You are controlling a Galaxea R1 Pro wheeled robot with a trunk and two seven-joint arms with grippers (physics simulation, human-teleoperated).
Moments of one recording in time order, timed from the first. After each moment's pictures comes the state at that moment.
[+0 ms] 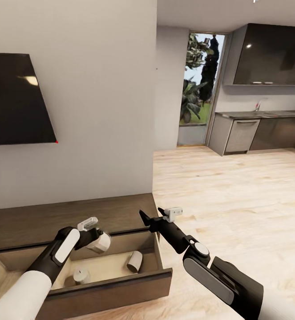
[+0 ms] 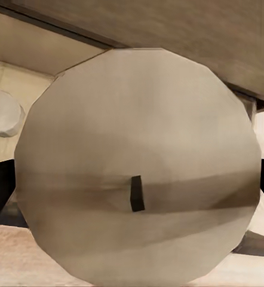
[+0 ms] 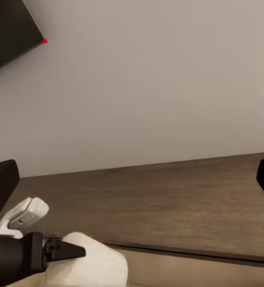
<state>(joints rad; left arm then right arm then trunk) -0.66 0.13 -0.12 -0.79 0.77 0.66 0.31 -0.62 -0.26 0.96 -1.40 -0.97 -0.11 -0.21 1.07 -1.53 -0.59</state>
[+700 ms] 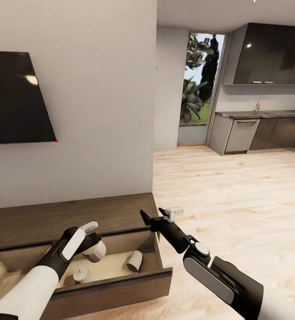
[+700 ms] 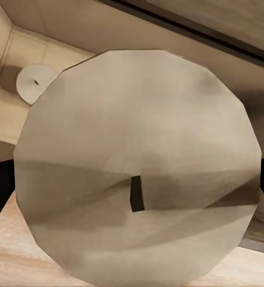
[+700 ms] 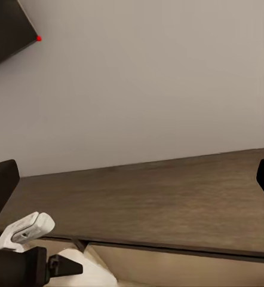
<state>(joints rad) -0.70 0.09 -0.12 -0.68 0.76 0.65 0.46 -0.62 -0.26 0.96 -1.39 -0.98 -0.11 -0.21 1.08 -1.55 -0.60</state>
